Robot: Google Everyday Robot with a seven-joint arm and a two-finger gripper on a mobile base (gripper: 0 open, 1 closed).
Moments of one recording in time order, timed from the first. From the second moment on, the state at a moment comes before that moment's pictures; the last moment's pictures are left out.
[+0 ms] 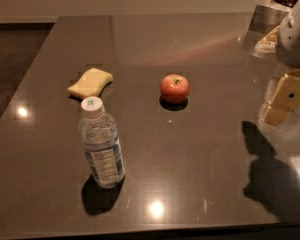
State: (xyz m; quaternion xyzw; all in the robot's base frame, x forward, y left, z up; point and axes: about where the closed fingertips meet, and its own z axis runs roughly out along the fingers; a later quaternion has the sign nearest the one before) arm 0.438 -0.217 0.976 -0.60 0.78 -0.03 0.16
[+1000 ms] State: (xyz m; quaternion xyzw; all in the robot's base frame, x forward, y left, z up) arm 0.420 -0.154 0.992 -0.63 0.73 0.08 0.25
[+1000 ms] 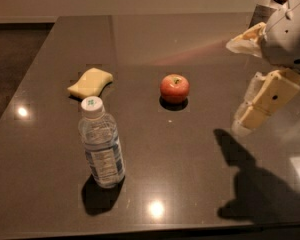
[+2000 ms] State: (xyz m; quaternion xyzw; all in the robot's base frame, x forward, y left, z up) arm 0.405 -0.004 0.977 -0.65 0.66 0.22 0.29
